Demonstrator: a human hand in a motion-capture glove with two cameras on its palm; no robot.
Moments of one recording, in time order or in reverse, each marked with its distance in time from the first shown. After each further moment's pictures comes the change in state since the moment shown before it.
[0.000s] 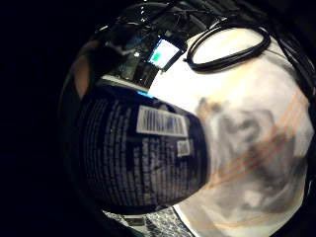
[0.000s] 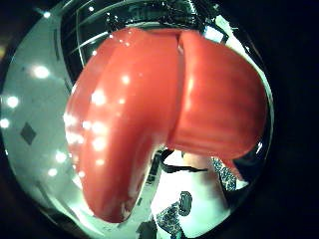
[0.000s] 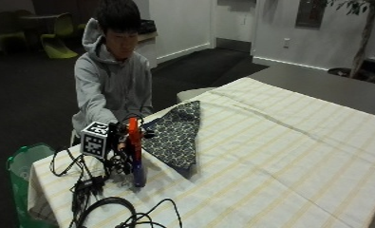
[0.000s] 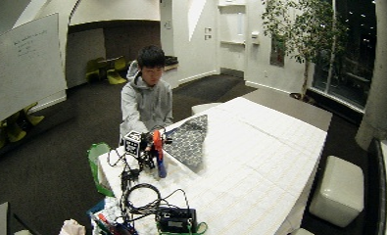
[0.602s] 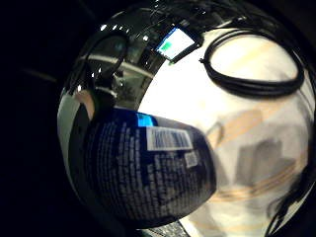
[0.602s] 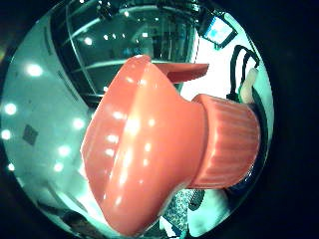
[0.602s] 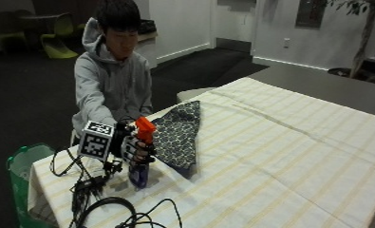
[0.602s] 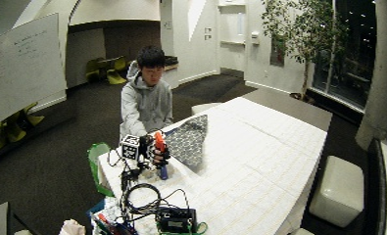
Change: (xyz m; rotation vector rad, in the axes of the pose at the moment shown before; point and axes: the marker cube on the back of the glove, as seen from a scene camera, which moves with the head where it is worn) arm -0.019 -0.030 0.011 -0.247 0.110 -0.002
